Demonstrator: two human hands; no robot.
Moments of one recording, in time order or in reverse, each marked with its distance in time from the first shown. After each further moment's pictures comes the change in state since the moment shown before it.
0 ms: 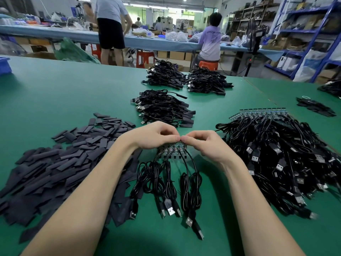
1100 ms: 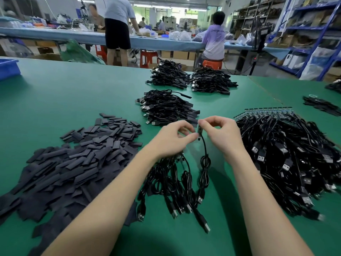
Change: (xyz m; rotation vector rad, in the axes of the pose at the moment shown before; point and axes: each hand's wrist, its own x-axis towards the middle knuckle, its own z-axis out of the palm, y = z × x) left_hand 0.012 0.015 0.043 -0.160 0.366 -0.090; right_hand 0.015 -0.003 -0.008 -0.085 0.462 -0.104
